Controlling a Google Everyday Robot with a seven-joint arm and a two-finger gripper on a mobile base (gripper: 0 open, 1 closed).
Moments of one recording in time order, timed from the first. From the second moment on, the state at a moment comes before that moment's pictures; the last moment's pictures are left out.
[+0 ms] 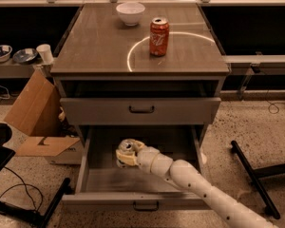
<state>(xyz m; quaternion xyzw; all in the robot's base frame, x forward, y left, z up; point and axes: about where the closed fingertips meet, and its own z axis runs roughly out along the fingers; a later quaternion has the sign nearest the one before) 0.606 0.057 0.512 -0.29 0.69 0.35 0.56</state>
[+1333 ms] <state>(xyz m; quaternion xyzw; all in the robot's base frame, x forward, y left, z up) 0.577 0.073 0.460 -0.30 0.70 0.40 0.52</state>
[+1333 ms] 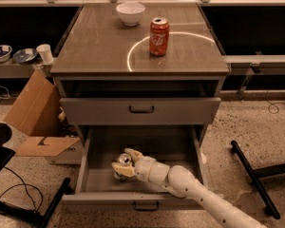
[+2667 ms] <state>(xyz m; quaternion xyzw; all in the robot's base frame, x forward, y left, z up) 0.545 0.057 0.492 -0.31 0.72 0.41 0.47</state>
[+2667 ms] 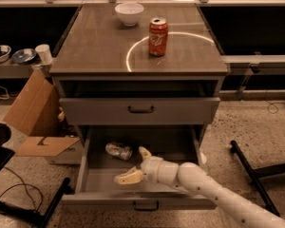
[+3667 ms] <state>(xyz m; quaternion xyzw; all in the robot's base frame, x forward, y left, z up) 0.482 -0.014 0.660 -0.43 0.72 0.37 0.40</state>
